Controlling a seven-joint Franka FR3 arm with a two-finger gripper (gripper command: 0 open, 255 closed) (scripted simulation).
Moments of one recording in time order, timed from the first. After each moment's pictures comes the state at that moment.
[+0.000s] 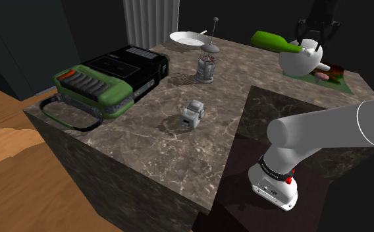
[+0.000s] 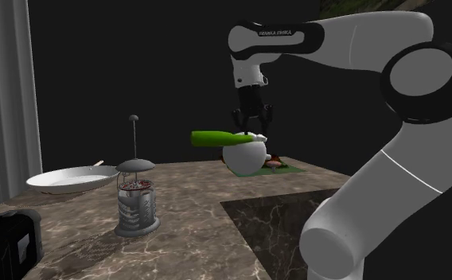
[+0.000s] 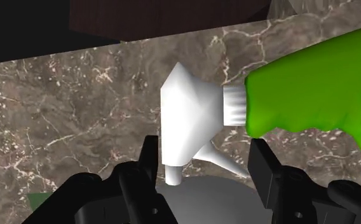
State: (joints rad) arm -0.62 -0.64 -0.17 -1.97 -0.20 1.22 0.61
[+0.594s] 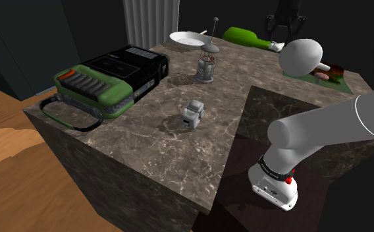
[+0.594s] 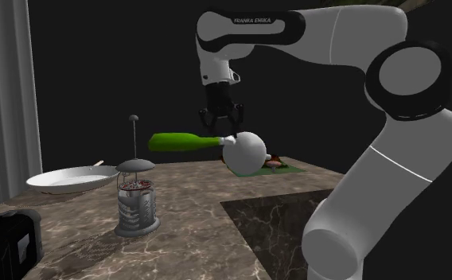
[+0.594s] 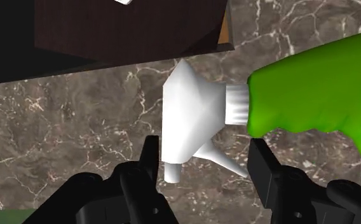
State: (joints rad) arm -0.57 -0.54 0.00 -1.92 -0.07 1.24 0.83
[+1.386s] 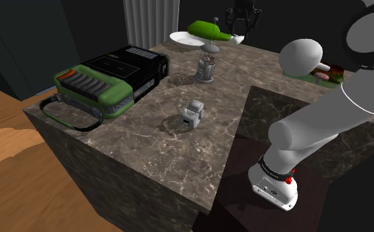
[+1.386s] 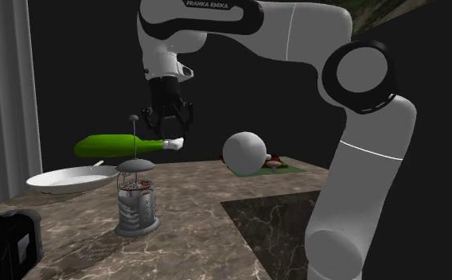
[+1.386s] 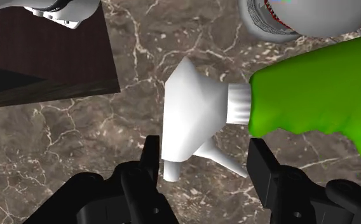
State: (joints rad) arm -0.50 -0.27 0.20 -1.68 0.03 1.26 1.12
